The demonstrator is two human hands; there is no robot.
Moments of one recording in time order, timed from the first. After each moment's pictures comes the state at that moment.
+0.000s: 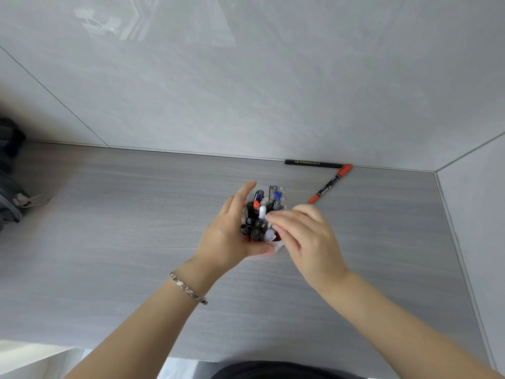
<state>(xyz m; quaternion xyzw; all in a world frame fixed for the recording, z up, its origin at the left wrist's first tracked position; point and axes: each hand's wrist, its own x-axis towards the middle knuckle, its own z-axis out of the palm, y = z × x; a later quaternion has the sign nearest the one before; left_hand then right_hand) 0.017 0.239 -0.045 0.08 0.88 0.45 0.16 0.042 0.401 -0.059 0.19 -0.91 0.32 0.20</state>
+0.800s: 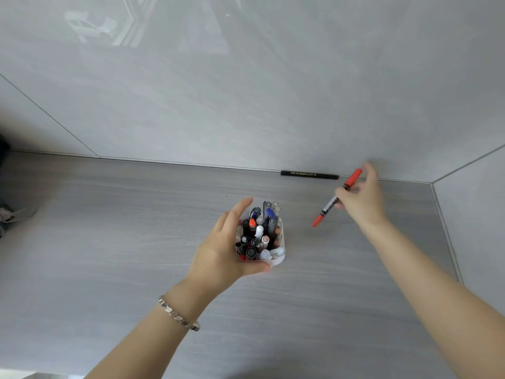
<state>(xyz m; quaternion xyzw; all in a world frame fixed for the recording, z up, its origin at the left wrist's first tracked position) 0.015 0.236 -0.052 0.09 0.87 0.45 0.17 -0.049 0.489 -0.063 -0.29 -0.79 0.54 0.02</state>
